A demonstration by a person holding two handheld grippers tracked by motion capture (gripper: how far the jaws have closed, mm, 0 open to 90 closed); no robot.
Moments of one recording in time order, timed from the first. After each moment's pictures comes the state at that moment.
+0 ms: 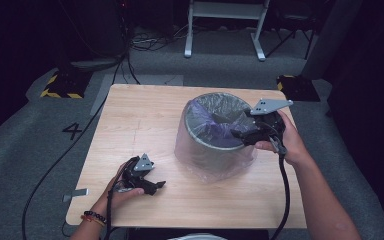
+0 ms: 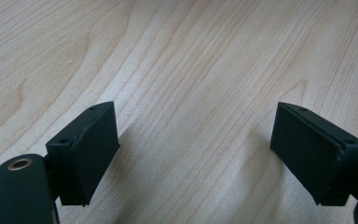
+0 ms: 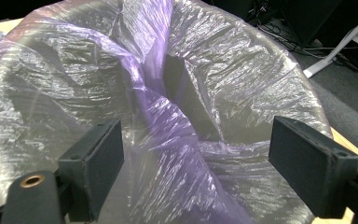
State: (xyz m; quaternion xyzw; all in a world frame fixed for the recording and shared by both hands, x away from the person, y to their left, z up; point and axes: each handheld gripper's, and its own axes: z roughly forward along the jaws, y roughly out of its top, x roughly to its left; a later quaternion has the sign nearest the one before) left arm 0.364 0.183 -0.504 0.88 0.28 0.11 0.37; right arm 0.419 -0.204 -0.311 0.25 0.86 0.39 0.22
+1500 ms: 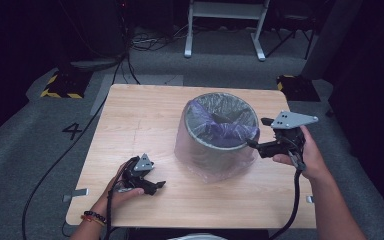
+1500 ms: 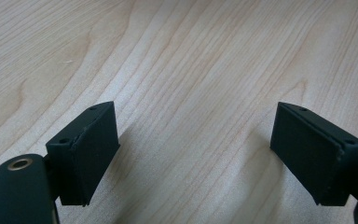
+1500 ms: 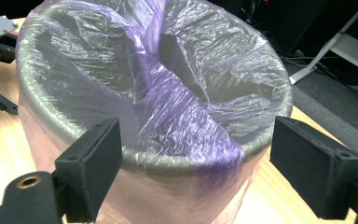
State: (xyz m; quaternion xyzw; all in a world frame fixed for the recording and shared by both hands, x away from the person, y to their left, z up) left arm 0.364 0.183 -0.504 0.88 0.28 0.11 0.37; right arm 0.383 -0.243 -0.314 0.25 0.84 0.41 0.25
